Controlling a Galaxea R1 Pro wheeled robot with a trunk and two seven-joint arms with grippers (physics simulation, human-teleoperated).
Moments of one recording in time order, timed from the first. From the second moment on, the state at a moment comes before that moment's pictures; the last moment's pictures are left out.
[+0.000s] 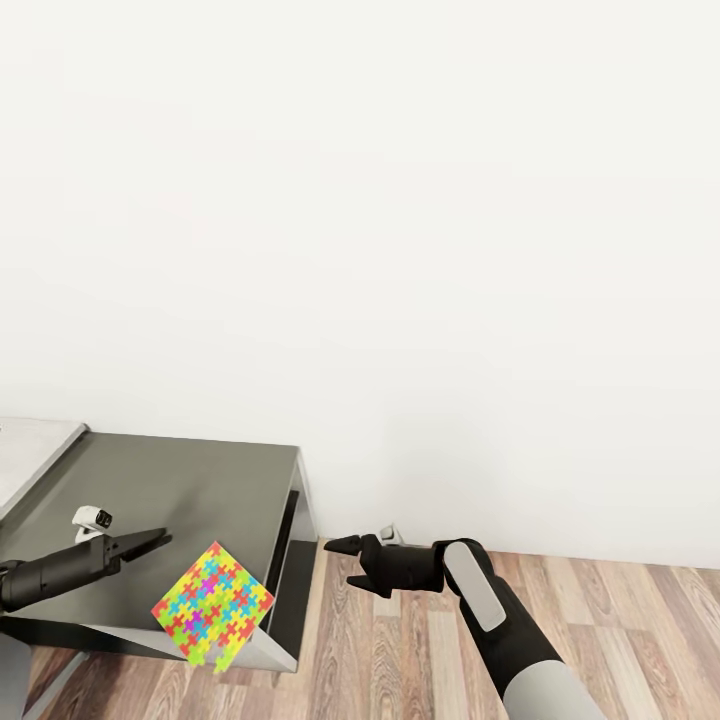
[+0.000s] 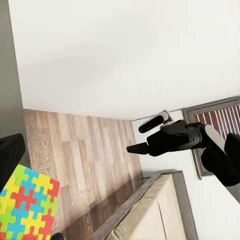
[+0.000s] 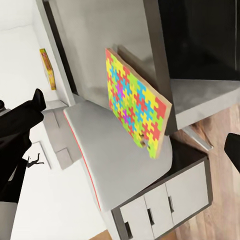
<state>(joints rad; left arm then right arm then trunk) -0.53 0.52 0.24 -0.69 0.25 0.67 -1.57 -0.52 0.13 0.12 -0.92 -0.95 1.04 0.20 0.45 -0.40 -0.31</state>
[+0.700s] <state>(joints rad) -0.52 0.52 0.24 -0.73 0.25 0.67 -1.57 -0.52 0.13 0.15 -0.92 -0.85 1.04 0.20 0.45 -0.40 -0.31</state>
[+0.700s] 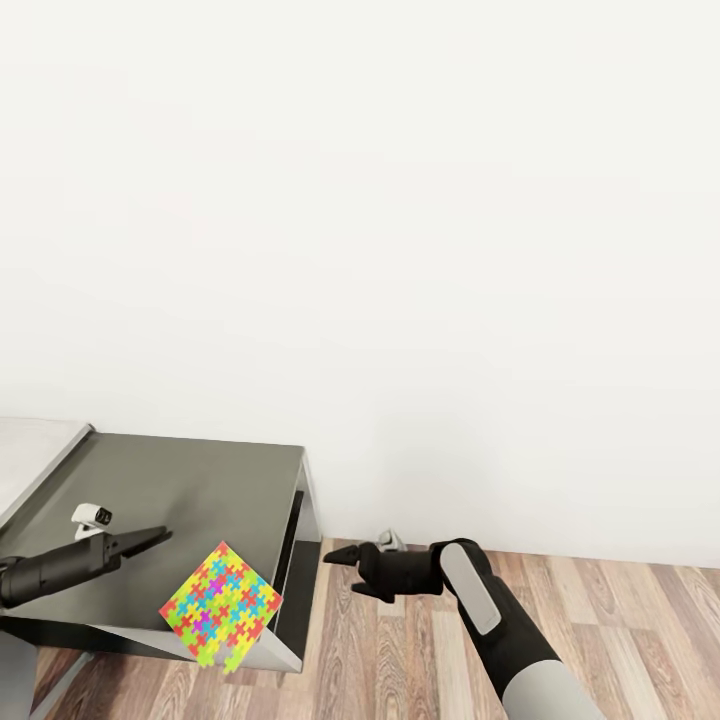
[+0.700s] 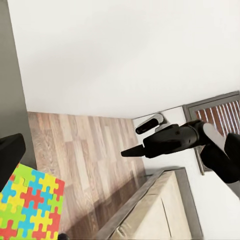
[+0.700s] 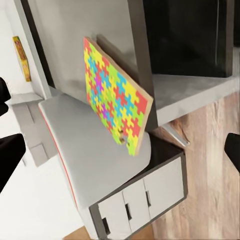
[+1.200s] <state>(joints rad) -0.41 0.51 0.24 -0.97 0.25 0.76 -1.57 -0.52 0.13 0.15 -0.92 -0.80 1.02 0.21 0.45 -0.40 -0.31</state>
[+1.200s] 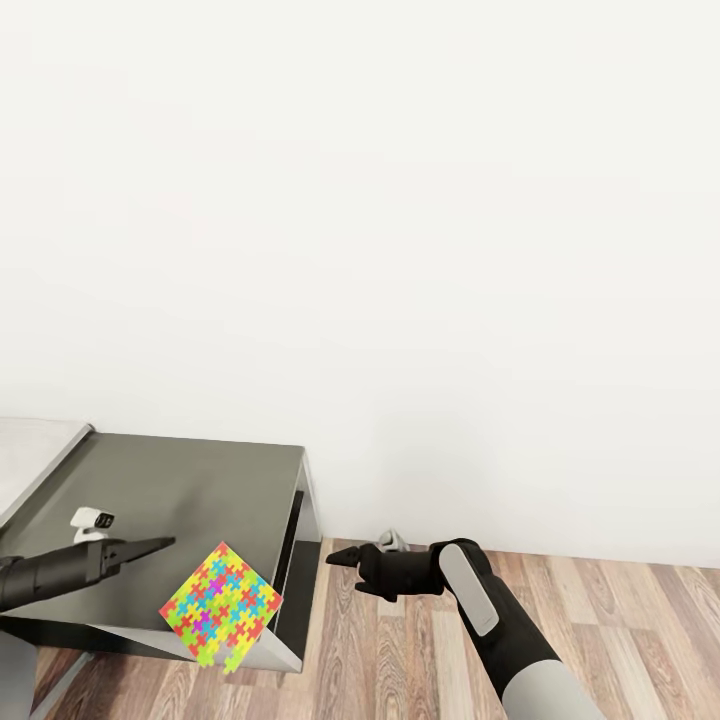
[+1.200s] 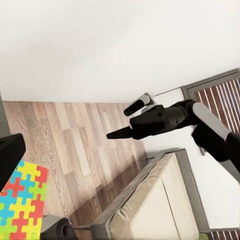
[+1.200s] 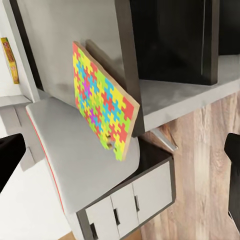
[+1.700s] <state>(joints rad) -0.36 0.51 0.24 -1.10 0.30 0.81 -1.57 -0.52 0.13 0.15 -0.92 -0.80 1.01 0.21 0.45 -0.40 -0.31</state>
